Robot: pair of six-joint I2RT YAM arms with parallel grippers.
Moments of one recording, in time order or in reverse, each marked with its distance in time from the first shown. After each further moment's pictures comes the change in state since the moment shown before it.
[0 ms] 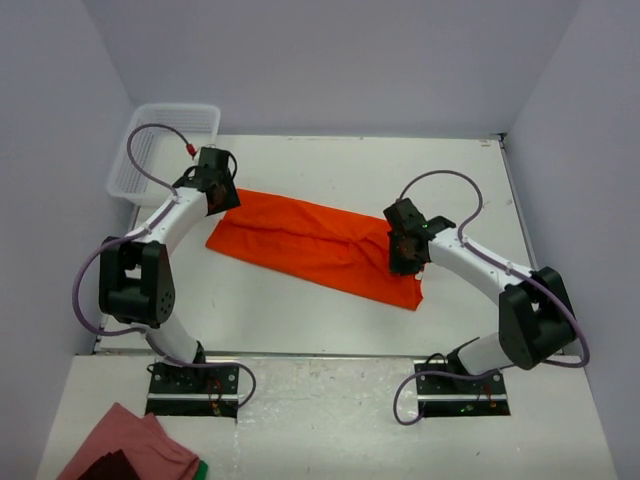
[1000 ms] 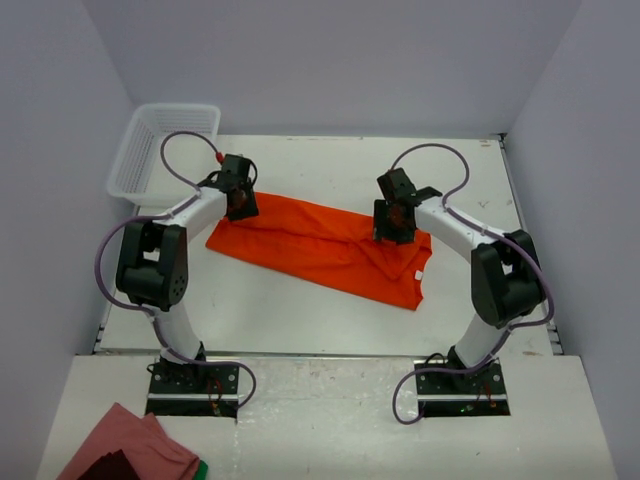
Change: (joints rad) left arm -0.087 0.115 0.016 0.082 0.130 0.002; right arm -0.062 0.253 0.253 0.065 -0.012 -0.061
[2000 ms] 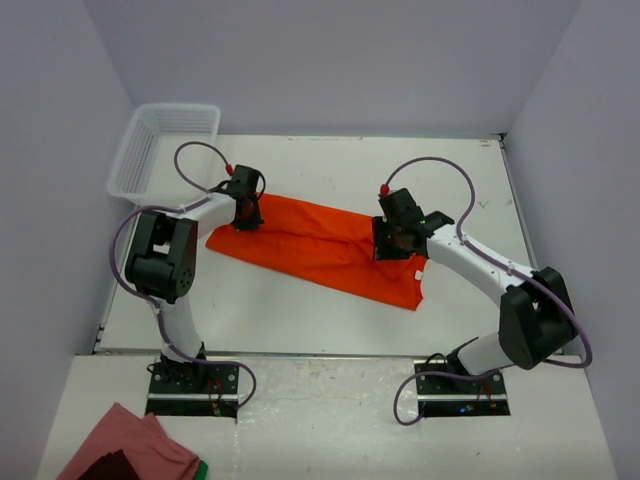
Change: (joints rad) left arm -0.034 0.074 -0.050 0.043 -0.005 0.000; right arm 0.103 -0.281 -0.220 0.062 -0.072 -0.029
